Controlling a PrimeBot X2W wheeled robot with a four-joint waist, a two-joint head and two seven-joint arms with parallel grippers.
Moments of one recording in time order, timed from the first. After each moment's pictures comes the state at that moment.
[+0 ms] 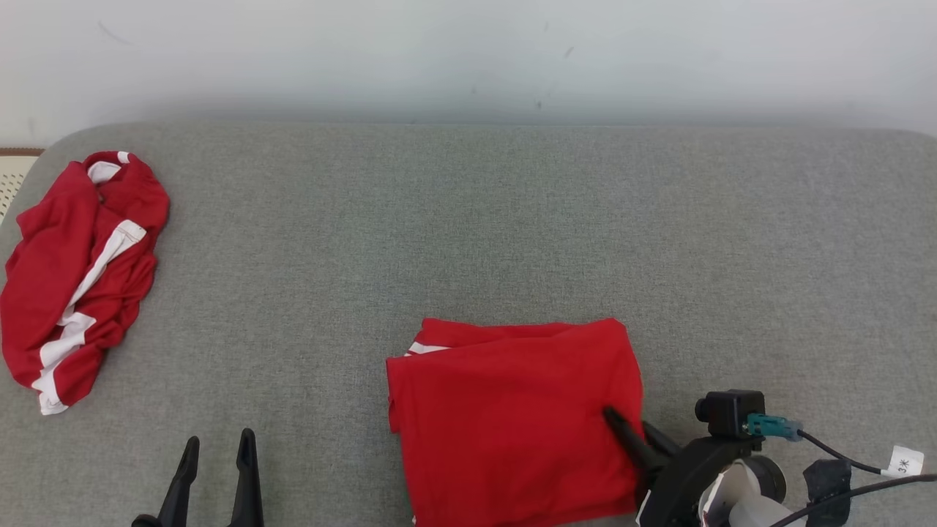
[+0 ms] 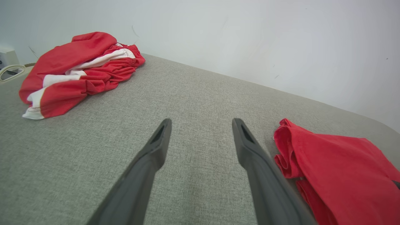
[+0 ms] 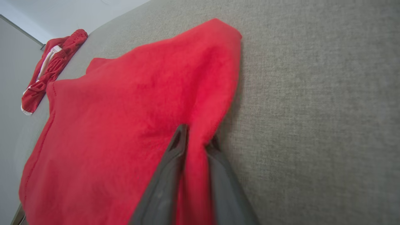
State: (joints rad) left arm -0.02 0.05 0.03 0.06 -0.26 -0.04 -0.26; right arm -0.41 -0.38 0.88 0.50 0.95 0.13 -0.12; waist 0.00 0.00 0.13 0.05
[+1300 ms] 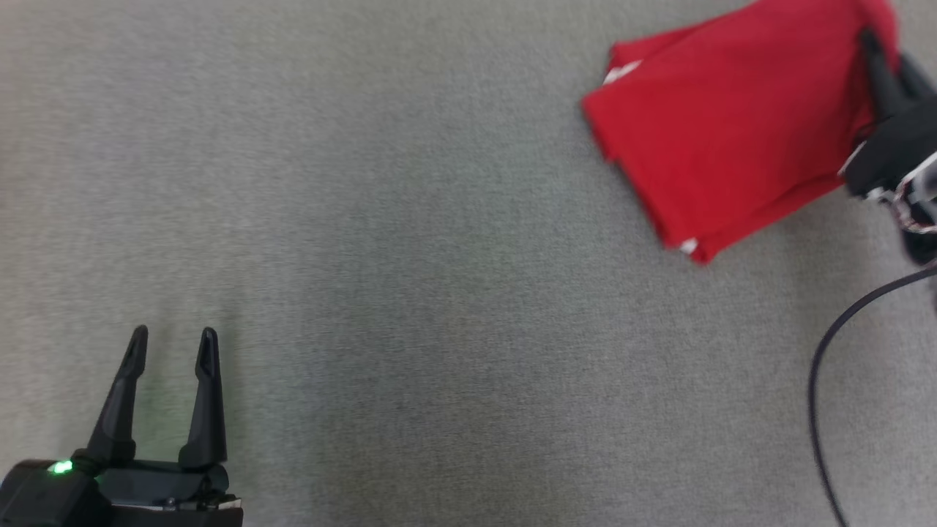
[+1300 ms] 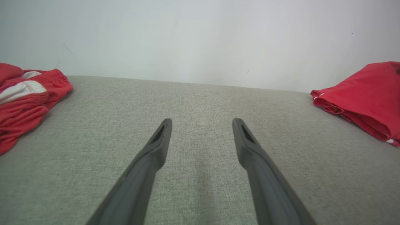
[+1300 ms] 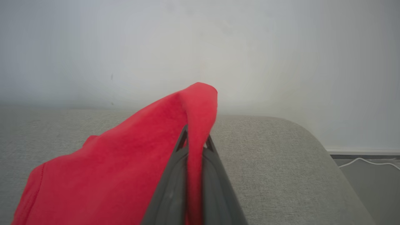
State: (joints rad) left arm -0.11 0.08 0.08 -0.16 -0.15 -0.11 -0.26; right arm -1.12 -0.58 0.85 0.89 0.82 0.13 -0.25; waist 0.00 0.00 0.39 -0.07
